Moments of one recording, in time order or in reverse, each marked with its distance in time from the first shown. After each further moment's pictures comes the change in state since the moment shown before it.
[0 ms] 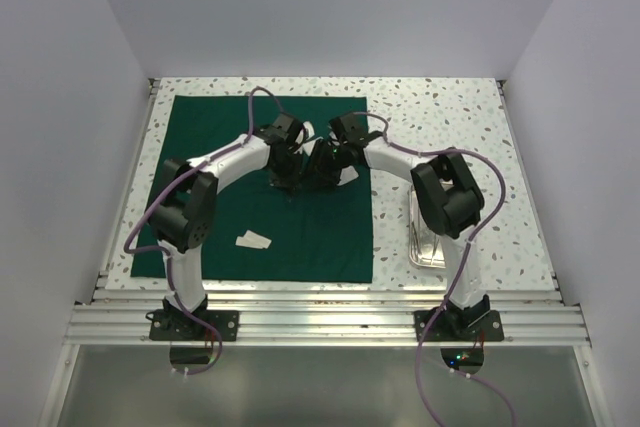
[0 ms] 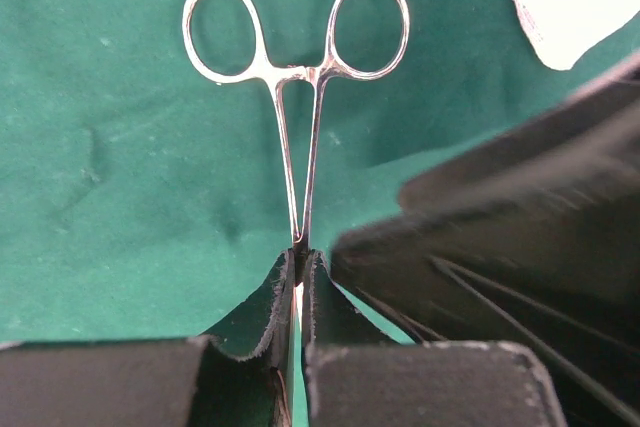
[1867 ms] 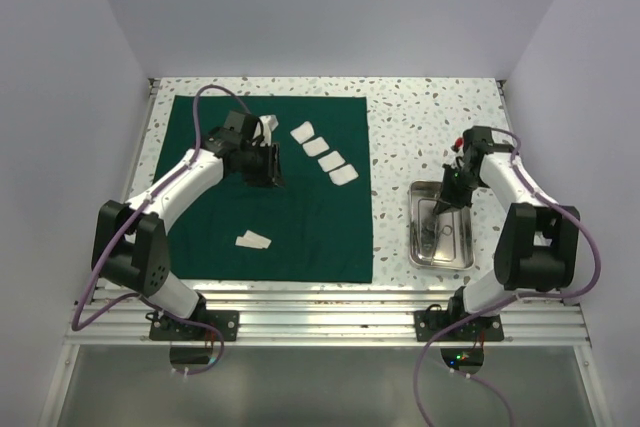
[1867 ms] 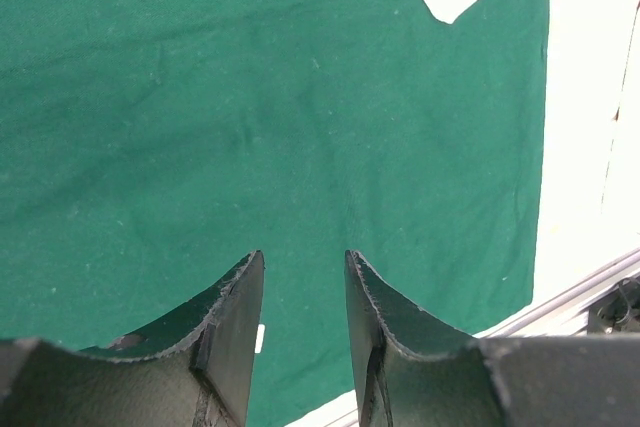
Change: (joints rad) left arm 0.140 -0.382 -0.229 0.059 0.178 0.012; right arm -0.627 -0.578 -0.446 -0.541 0.286 -0.715
